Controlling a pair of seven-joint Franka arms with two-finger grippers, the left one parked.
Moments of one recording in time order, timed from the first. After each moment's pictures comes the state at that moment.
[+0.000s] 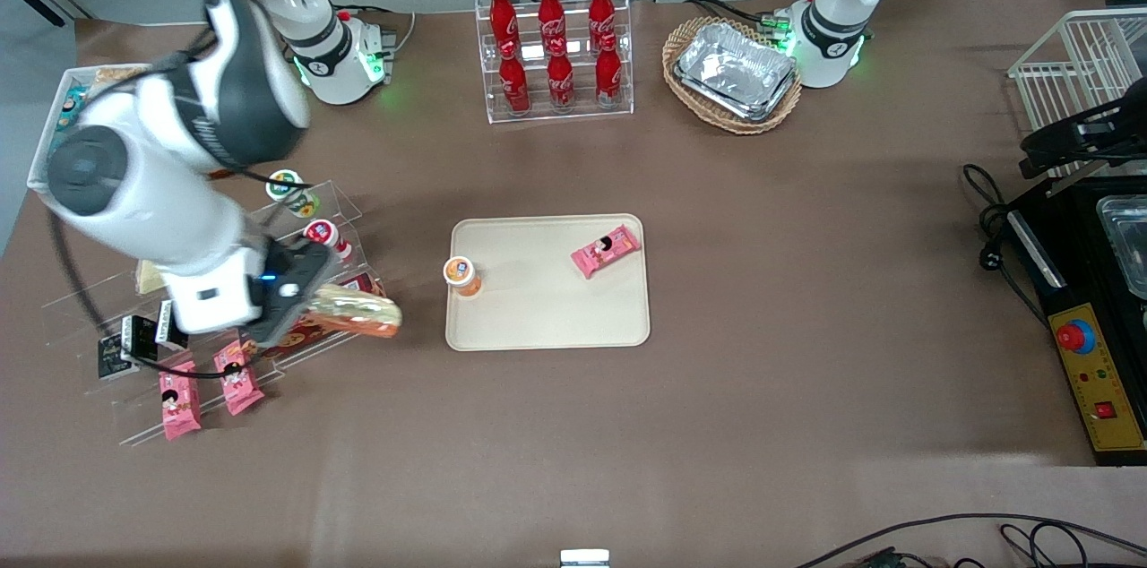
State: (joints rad) arm 0.53 0.29 -0.30 -1.53 0.09 1.81 -0.79
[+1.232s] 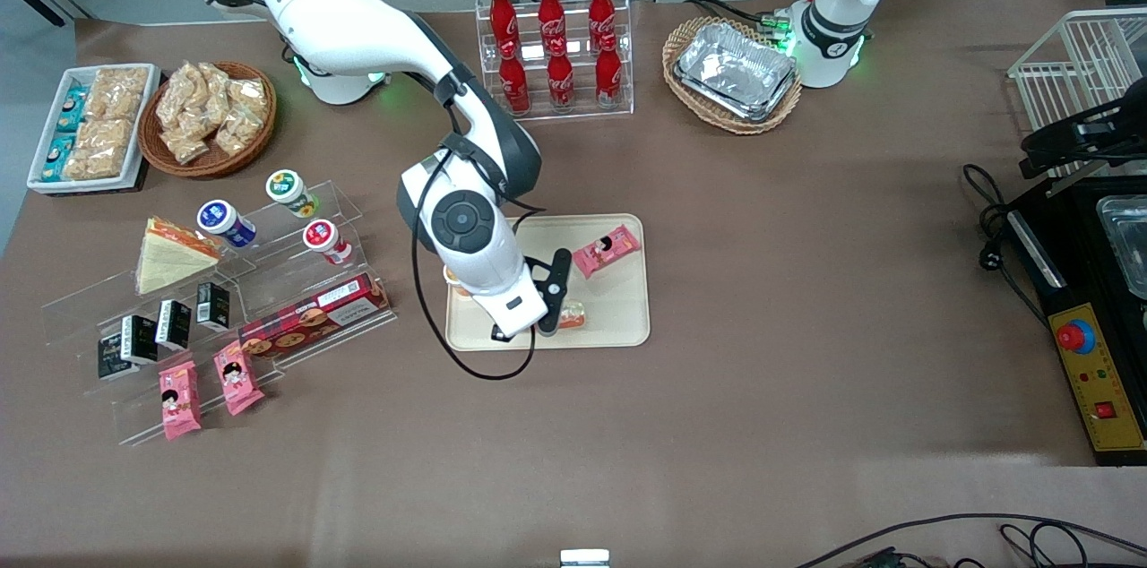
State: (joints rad) arm 0.67 0.67 -0.09 -1.41 0.09 2.13 -0.77
